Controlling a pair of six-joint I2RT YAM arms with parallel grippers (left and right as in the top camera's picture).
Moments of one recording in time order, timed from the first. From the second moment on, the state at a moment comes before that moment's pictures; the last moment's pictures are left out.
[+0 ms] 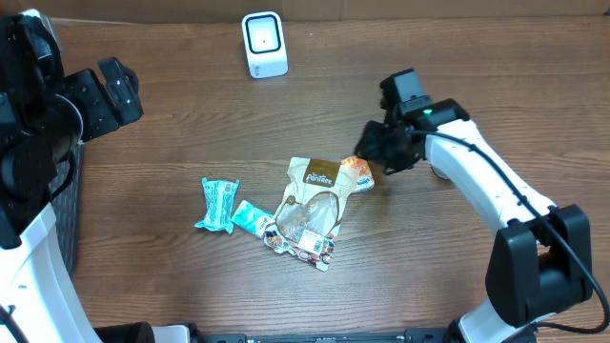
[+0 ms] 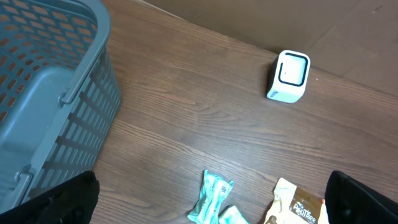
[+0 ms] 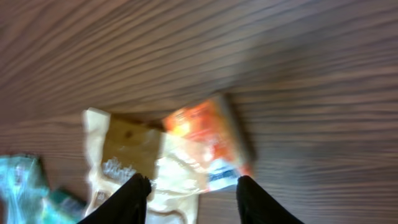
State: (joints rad) left arm 0.09 1.53 2.36 -1.62 -0.10 -0.29; right arm 0.31 1.78 1.34 -0.84 -0.21 0.56
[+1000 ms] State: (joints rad) left arm 0.09 1.53 2.36 -1.62 -0.10 -0.29; right arm 0.27 1.98 1.30 -0.86 -0.30 0.41
